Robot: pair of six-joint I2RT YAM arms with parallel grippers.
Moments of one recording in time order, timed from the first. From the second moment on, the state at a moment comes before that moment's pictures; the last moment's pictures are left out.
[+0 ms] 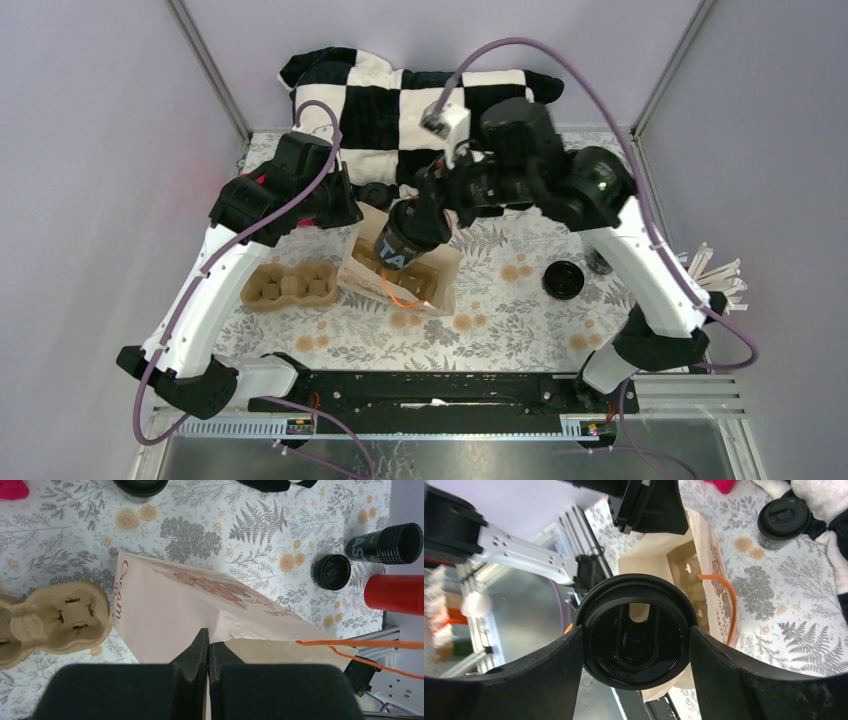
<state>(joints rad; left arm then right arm) -0.52 1.26 1.66 -1.16 -0.02 -0.56 0.88 1.57 2.23 -1.13 -0.37 0.22</state>
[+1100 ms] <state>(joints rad) -0.52 1.13 1.47 -0.98 0.14 -0.51 1.22 1.56 1.67 -0.99 0.12 -0.26</state>
